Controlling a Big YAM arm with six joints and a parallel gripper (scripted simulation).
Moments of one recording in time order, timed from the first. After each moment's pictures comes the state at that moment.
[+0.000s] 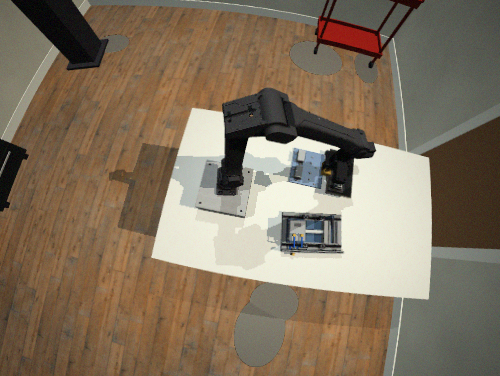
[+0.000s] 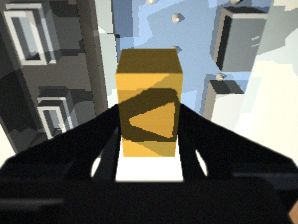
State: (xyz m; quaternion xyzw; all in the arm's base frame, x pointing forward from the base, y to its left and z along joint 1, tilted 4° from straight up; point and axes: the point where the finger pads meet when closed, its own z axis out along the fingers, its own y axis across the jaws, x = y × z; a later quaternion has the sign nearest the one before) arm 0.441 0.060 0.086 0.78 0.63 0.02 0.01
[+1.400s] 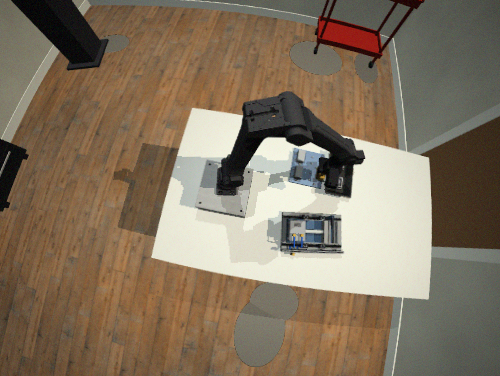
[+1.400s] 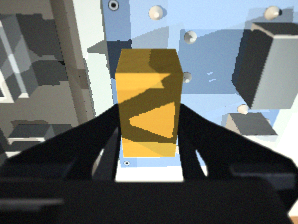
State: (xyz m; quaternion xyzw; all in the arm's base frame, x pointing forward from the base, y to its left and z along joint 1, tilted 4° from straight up) arm 0.448 0.061 0.012 0.77 0.63 0.02 0.01
